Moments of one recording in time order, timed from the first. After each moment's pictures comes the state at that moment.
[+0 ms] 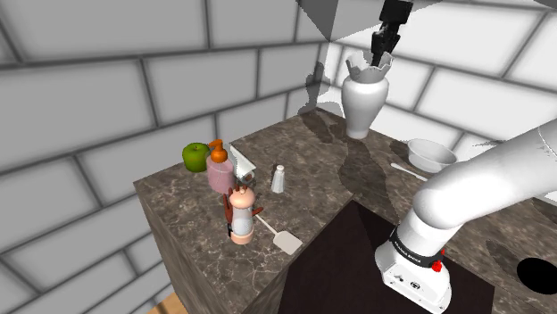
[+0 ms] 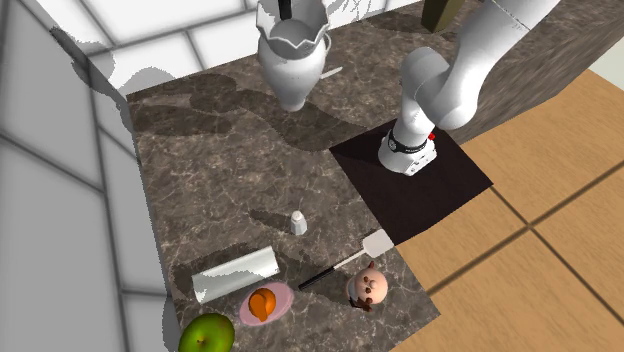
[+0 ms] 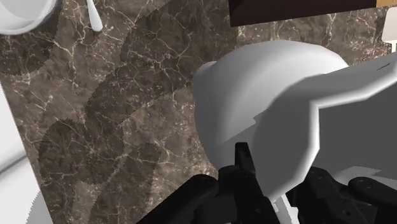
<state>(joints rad) -0.16 -0.46 -0.20 -1.85 -0.05 1.37 -0.30</state>
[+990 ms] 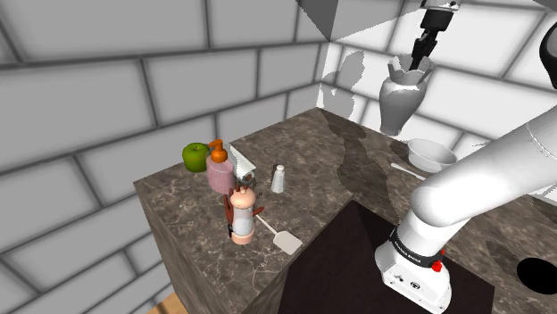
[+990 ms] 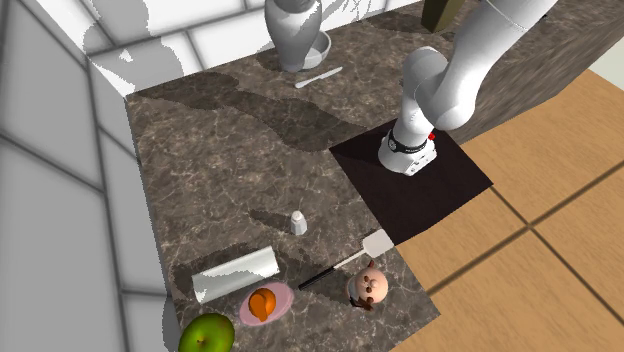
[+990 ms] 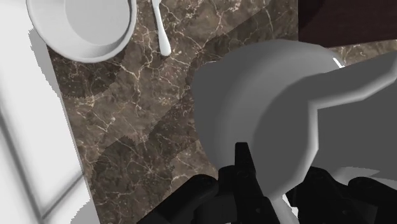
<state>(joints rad) -0.24 -0.39 -0.47 -1.76 -0.14 1.38 -0.65</state>
